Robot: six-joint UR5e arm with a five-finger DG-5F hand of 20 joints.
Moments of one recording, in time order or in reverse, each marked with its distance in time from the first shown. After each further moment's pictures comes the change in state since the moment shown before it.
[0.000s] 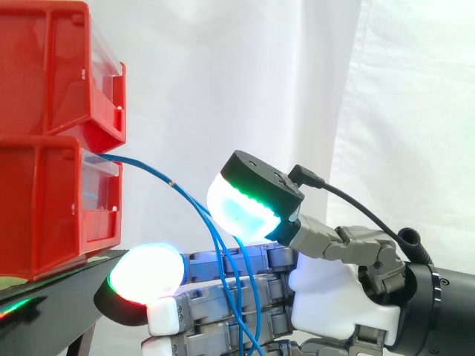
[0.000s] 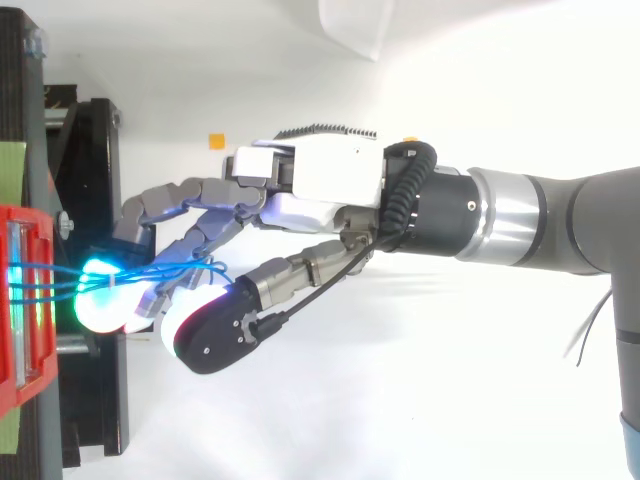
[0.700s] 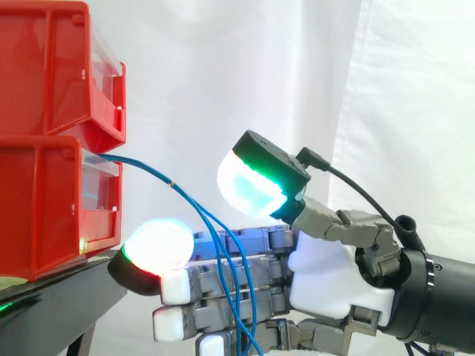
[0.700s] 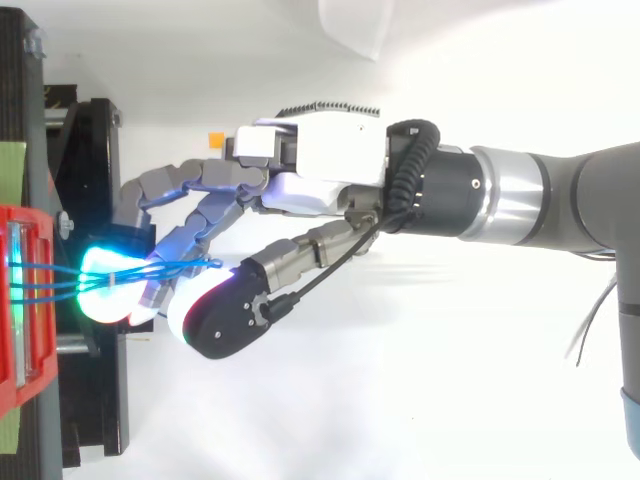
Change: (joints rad) arm -0.027 0.005 0.001 0.026 -0.053 0.009
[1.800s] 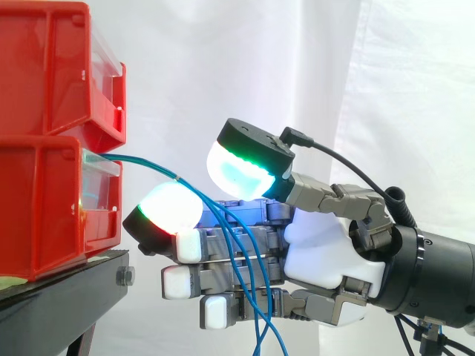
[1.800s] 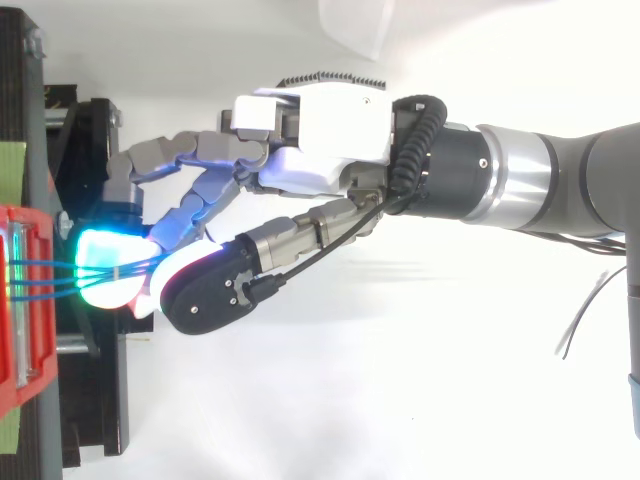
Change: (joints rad) arm -0.017 0.012 0.015 0.008 -0.015 -0.012
